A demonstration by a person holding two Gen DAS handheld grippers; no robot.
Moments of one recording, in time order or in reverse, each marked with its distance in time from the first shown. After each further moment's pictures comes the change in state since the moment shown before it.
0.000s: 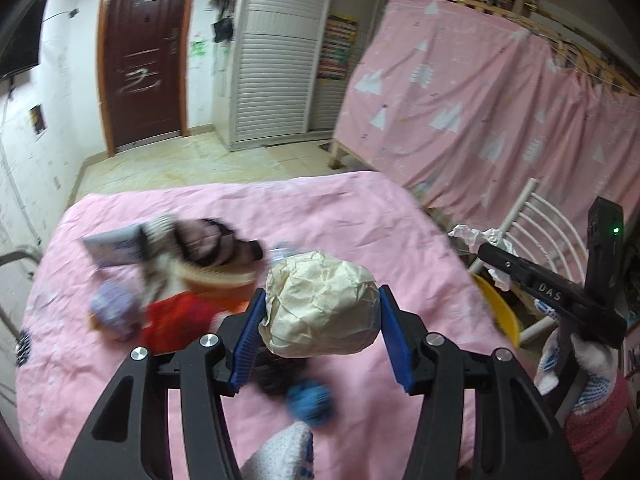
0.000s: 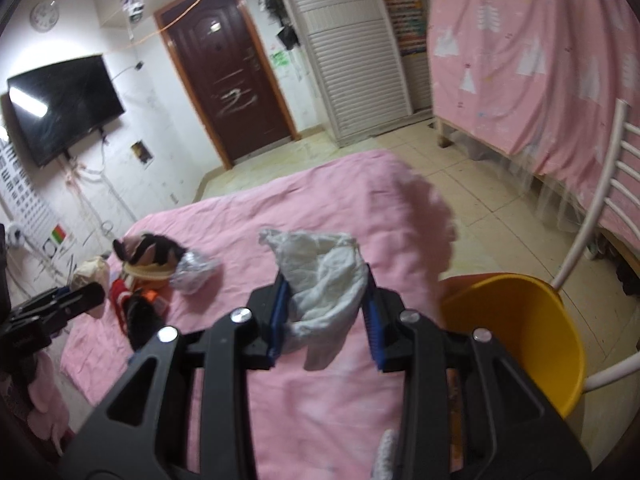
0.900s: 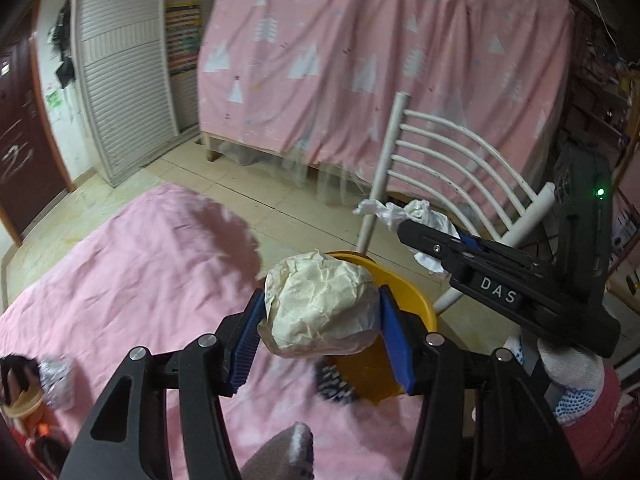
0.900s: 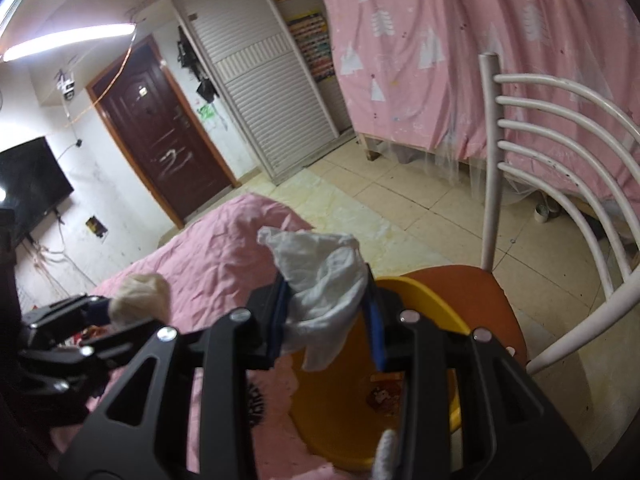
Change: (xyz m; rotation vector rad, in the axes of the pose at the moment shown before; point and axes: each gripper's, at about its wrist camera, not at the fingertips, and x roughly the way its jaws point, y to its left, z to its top) left arm 0.101 -0.228 0.011 0.390 0.132 -0.263; right arm -0.058 -0.143 -0.019 0.239 -0.129 -0.143
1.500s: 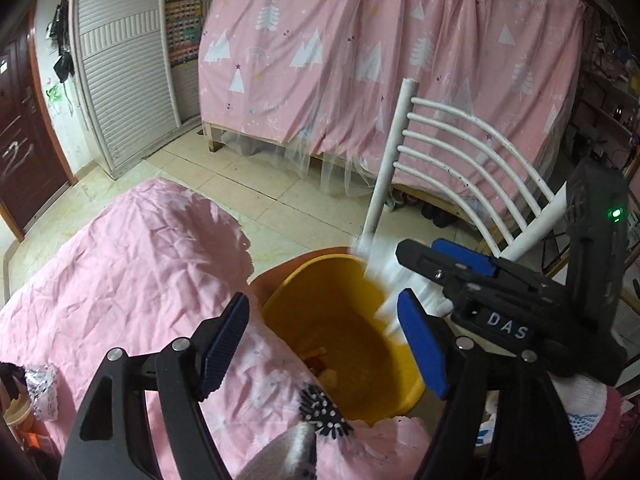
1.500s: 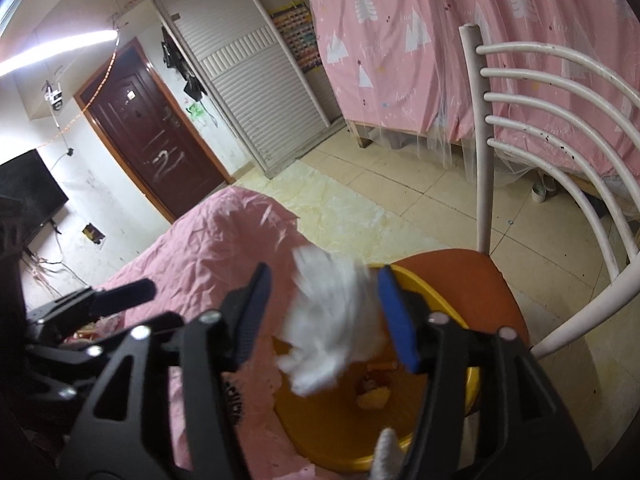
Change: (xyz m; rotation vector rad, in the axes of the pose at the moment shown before) left arm 0.024 -0.002 0.009 -0.023 0.028 0.029; right arm 0.016 -0.016 -0.006 0.050 0.041 -0.007
